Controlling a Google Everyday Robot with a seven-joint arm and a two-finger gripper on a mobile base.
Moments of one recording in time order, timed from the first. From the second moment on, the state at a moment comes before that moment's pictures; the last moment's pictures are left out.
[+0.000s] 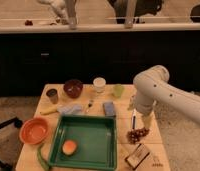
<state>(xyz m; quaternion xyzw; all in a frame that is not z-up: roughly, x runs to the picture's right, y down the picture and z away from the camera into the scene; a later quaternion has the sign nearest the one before) 0.202 0.142 0.697 -0.34 -0.10 -0.27 0.90</state>
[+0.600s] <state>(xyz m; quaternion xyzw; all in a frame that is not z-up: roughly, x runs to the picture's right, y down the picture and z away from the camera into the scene) 0.184 0.138 0.700 -0.32 -0.12 -0.33 0.88</state>
